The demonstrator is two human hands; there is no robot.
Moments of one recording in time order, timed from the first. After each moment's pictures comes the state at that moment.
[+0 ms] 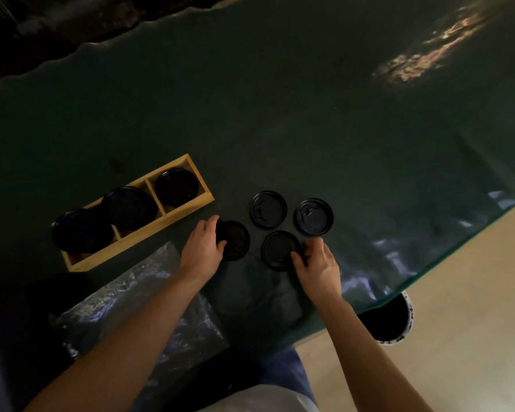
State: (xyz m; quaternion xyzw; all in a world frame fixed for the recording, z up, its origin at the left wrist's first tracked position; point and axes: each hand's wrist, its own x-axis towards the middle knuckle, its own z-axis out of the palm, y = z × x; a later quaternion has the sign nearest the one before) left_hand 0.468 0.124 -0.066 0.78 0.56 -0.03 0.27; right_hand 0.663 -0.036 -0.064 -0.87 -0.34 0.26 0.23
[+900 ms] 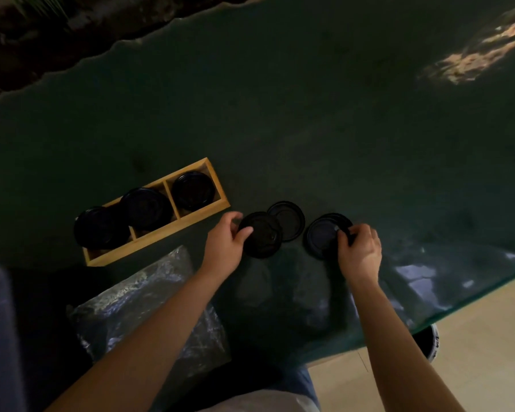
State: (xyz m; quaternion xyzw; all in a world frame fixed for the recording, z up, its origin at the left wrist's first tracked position) left_hand 0.498 0.136 -0.053 0.67 0.61 0.11 0.40; right_hand 0.739 0.015 -0.078 -0.90 -0.28 0.20 0.27
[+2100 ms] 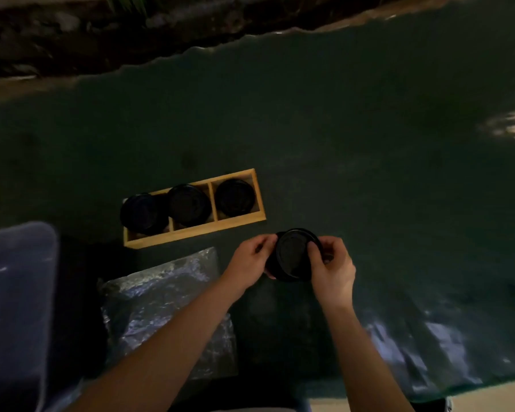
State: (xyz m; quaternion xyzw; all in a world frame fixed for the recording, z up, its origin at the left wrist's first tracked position) left_hand 0.491 0.128 -0.034 0.48 0.59 0.19 0.62; right_hand 0.651 0.068 -0.037 -0.78 -0.33 0.32 0.41
